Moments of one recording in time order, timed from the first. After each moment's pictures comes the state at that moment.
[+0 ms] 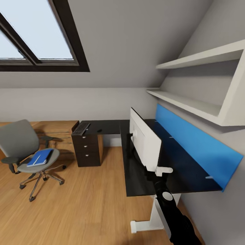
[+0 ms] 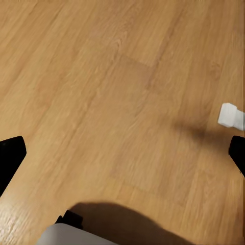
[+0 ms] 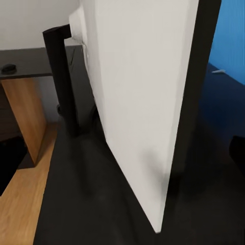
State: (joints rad) left arm -0.12 0.00 0.02 -0.19 0.49 -0.46 -0.07; right arm -0.37 0.12 0.08 -1.15 0.02 0.06 -0.20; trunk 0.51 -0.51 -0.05
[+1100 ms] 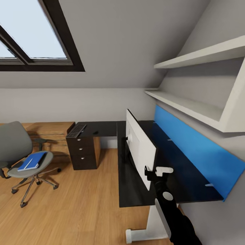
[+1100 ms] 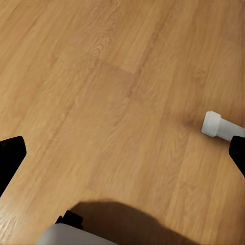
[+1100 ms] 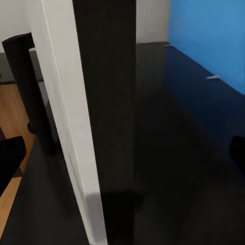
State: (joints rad) left arm -0.12 0.00 0.02 -0.19 0.49 -0.46 -0.07; right arm -0.37 0.12 0.08 -1.15 0.02 0.06 -0.20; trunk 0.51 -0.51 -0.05
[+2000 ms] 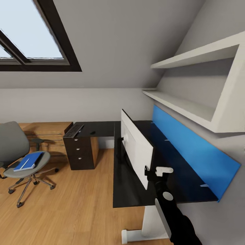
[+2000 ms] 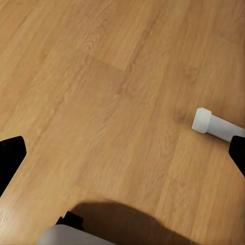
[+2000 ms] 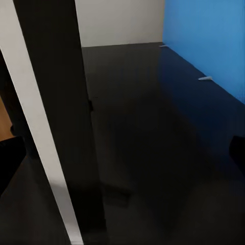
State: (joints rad) left arm -0.12 0.01 0.02 -0.19 0.49 -0.46 -0.07; right arm -0.37 0.12 0.08 -1.15 0.02 0.06 -0.20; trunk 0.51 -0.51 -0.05
